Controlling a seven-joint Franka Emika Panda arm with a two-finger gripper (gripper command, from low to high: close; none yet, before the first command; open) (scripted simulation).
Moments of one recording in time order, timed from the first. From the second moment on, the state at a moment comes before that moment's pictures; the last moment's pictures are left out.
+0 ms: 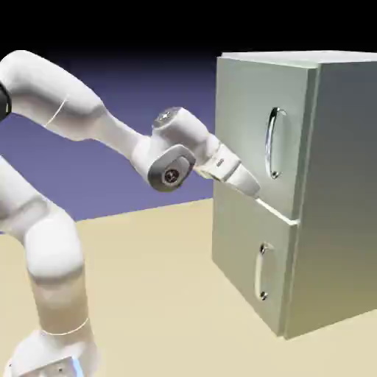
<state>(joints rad) 0.03 -0.58 -0.02 -2.81 -0.05 3.03 0.78</state>
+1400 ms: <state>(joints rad) 0.55 -1.04 -0.69 -2.67 -1.88 2.91 2.03</state>
